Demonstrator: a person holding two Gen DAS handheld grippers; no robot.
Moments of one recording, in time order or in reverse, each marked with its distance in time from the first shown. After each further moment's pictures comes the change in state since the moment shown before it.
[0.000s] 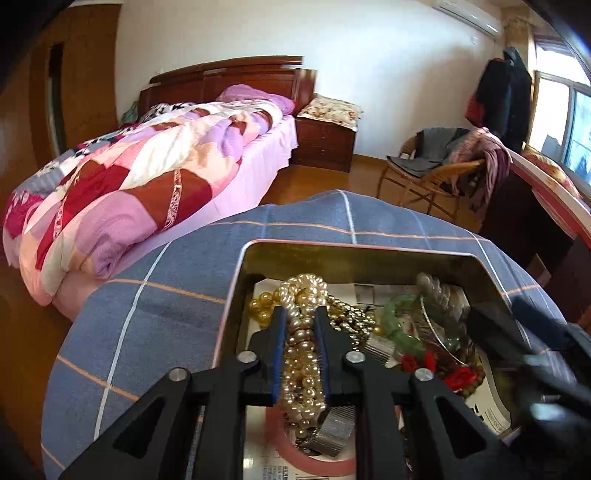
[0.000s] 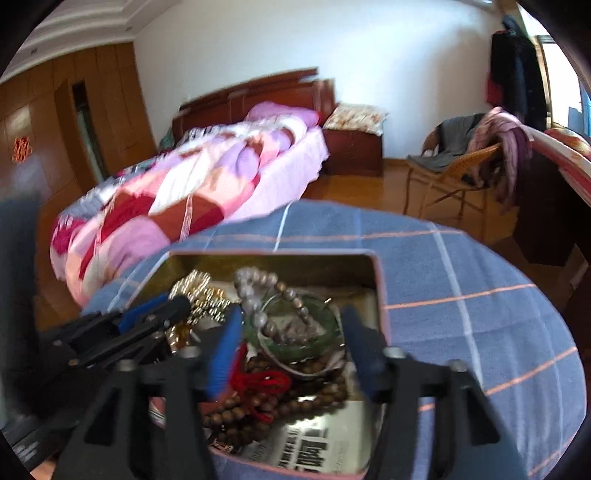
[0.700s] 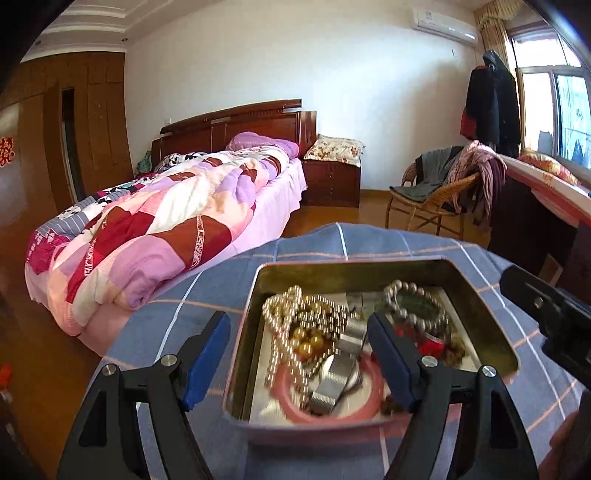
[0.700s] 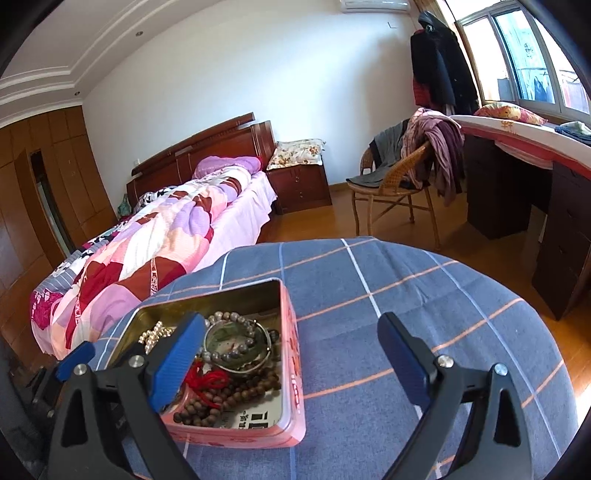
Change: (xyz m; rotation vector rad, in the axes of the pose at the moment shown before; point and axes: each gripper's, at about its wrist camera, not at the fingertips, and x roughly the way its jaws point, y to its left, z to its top) left arm -0.057 -0.016 -0.029 0.103 -0.181 0.083; right arm -0.039 -0.027 -0.011 0.168 -0.103 -0.139
